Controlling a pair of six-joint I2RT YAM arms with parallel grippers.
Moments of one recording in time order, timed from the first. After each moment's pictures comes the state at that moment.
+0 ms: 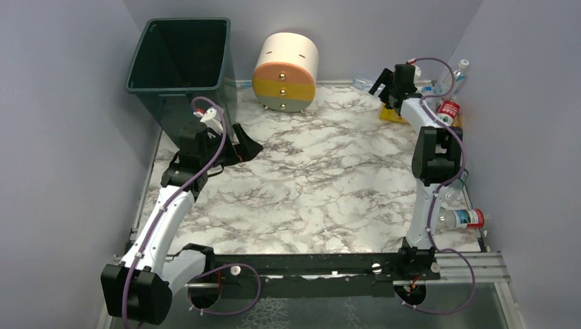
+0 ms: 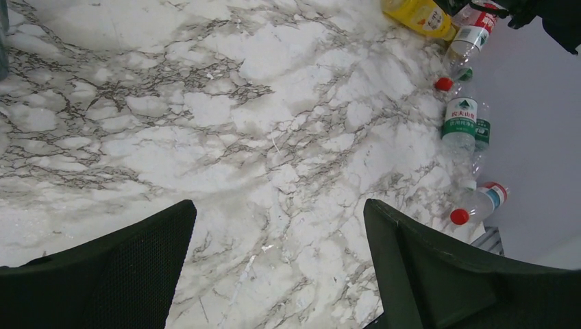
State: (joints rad) left arm -0.18 1.01 0.85 -0.31 0.41 -0.51; right arm -0.01 2.18 1.75 -0.15 0.12 0.53
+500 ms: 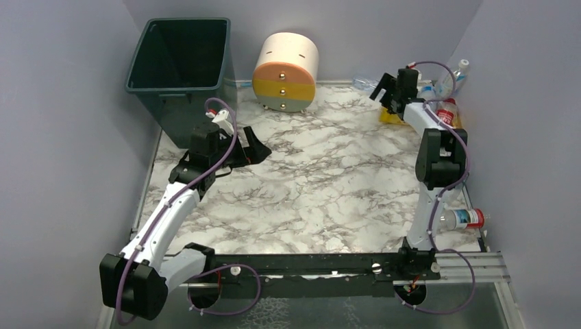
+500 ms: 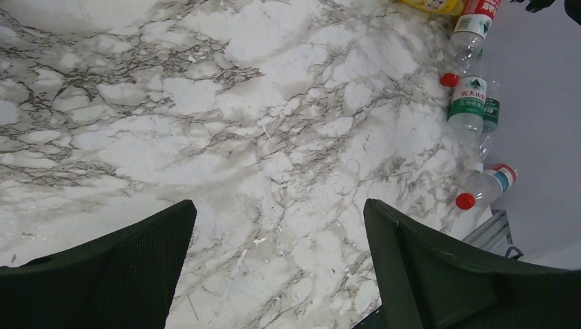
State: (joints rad) left arm -0.27 1.04 0.85 -0.31 0.36 -0.51; right arm -0.01 2.18 1.71 -0.12 0.05 0.48
